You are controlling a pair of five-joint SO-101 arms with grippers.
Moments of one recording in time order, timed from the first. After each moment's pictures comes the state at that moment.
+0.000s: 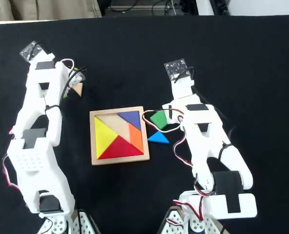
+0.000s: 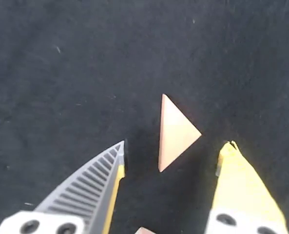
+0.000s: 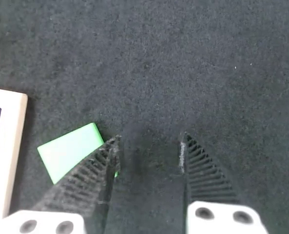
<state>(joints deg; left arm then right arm) -10.4 28.3 -7.6 59.5 39.1 -3.3 -5.8 45.4 30.4 13.8</state>
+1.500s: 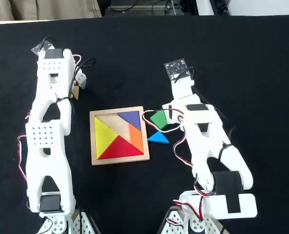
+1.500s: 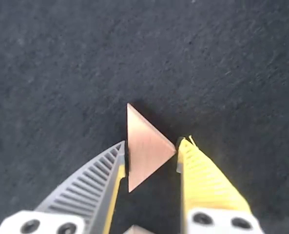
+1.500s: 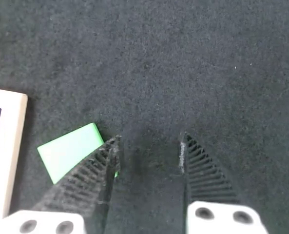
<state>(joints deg) -8.5 56.1 -51.6 86.9 39.8 -3.3 -5.8 45.4 30.4 13.8</state>
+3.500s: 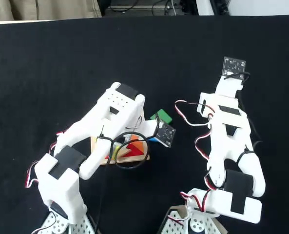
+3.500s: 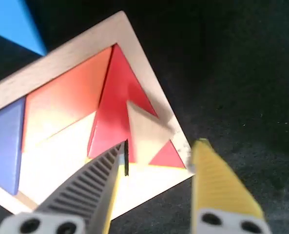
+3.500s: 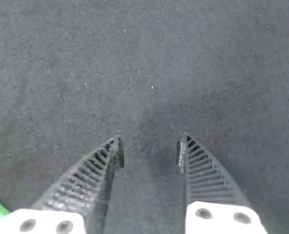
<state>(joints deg) 25.8 15.9 7.5 86.1 -83.6 14.8 -5.8 45.5 22.3 0.1</state>
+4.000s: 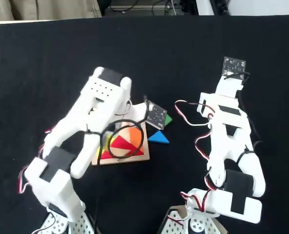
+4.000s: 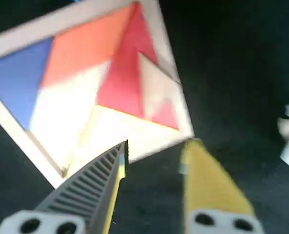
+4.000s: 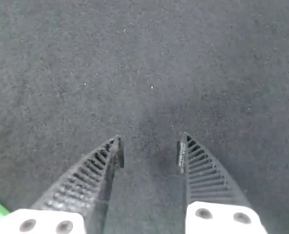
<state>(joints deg) 19.5 12.0 -1.1 97.5 -82.9 14.8 -5.8 45.5 22.3 0.1</state>
